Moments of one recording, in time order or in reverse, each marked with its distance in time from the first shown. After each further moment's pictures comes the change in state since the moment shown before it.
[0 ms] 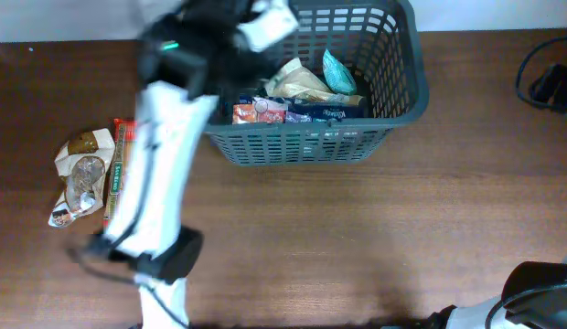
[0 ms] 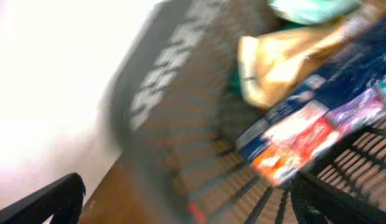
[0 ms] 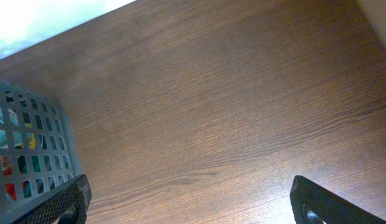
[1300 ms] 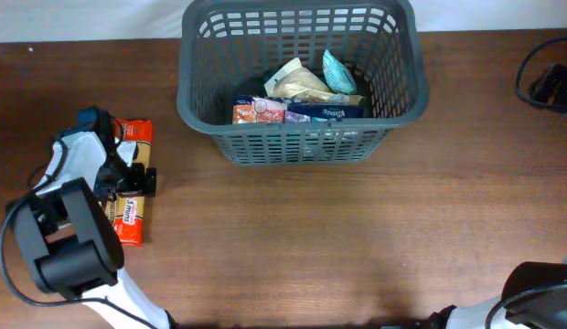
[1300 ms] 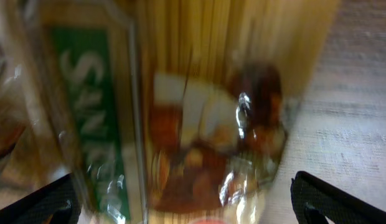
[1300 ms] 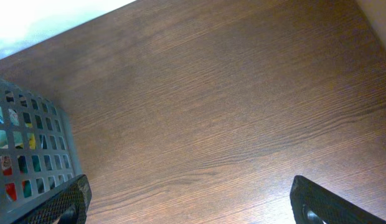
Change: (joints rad) left arm 0.727 -0.092 -1.397 0.544 0.097 -0.371; right arm 0.000 0.000 0.000 0.000 0.000 0.000
